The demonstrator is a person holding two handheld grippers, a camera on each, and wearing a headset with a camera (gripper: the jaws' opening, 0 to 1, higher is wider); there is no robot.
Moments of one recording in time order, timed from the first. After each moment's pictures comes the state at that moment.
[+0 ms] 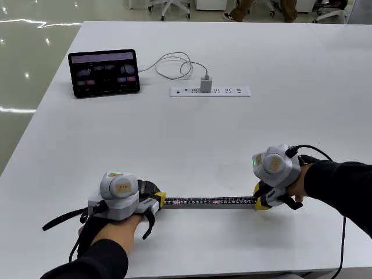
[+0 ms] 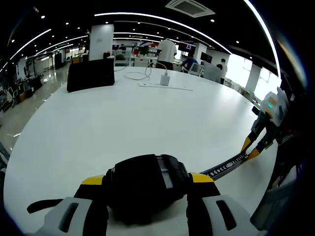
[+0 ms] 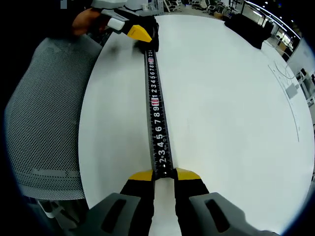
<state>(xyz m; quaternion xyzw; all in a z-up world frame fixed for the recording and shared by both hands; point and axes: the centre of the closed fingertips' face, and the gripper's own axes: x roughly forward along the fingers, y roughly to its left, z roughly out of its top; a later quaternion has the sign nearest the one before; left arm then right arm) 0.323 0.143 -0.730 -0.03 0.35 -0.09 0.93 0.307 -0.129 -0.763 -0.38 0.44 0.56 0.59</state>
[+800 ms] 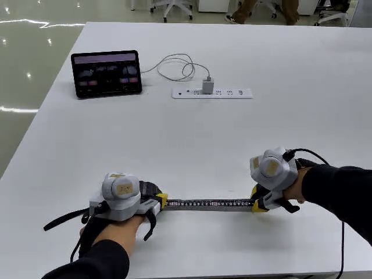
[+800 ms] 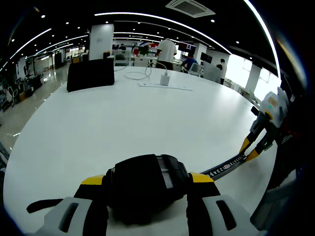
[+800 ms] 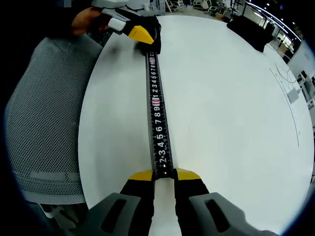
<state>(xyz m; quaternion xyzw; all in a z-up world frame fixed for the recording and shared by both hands) 0.324 0.143 -0.730 -0.03 0.35 -0.10 0.93 0.305 -0.118 -0.763 -0.38 0.44 0.56 0.59</state>
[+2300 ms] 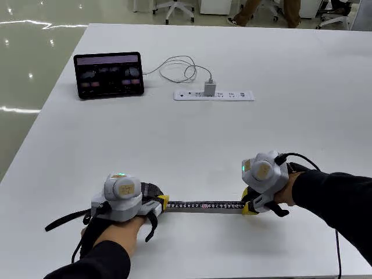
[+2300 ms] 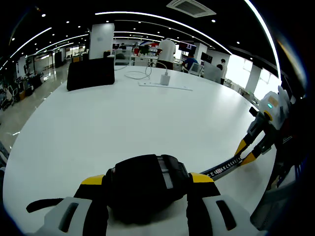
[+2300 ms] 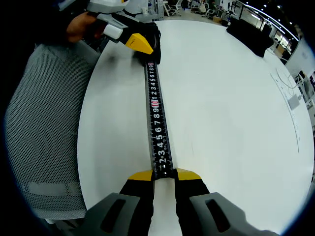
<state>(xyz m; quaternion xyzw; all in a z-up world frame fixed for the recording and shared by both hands) 0.322 0.143 -0.730 -0.04 0.35 -0.10 0.93 0.306 -0.087 -0.763 -0.37 0.43 0.56 0.60</state>
